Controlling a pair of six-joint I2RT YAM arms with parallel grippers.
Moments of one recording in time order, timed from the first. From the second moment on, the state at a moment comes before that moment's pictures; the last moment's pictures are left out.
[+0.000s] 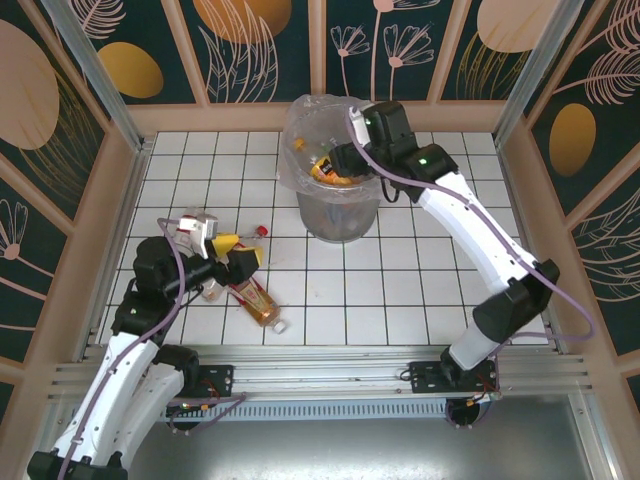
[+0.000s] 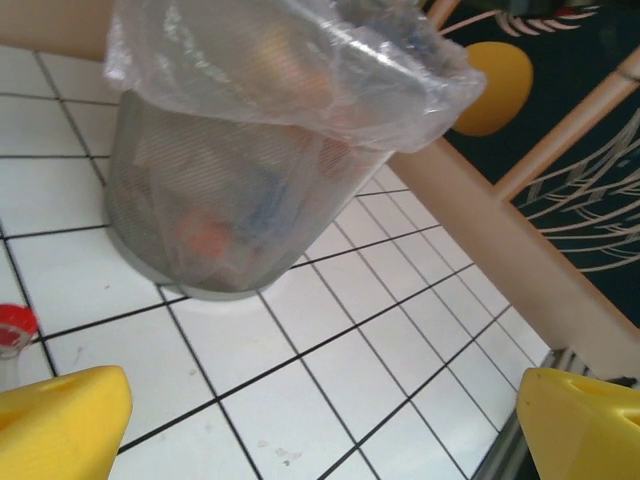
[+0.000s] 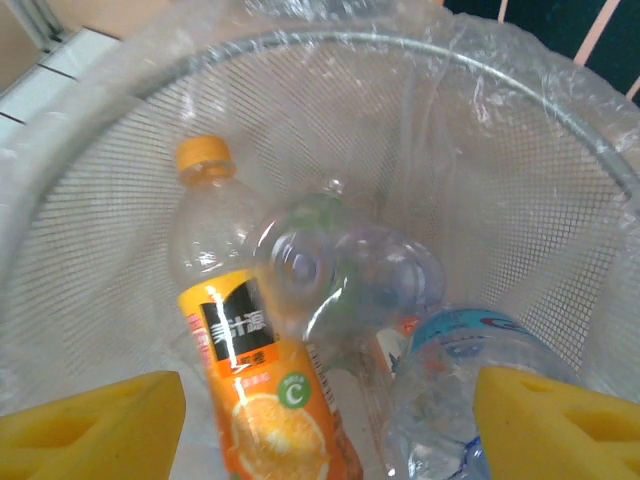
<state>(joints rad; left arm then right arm) -0.24 0.61 0.56 -0.25 0.61 -0.40 0.60 1.57 1.75 -0.75 0.09 0.05</state>
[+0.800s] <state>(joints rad) -0.24 1.17 0.88 -0.64 0.15 -0.39 0.68 0.85 0.86 -0.40 -0.43 0.29</state>
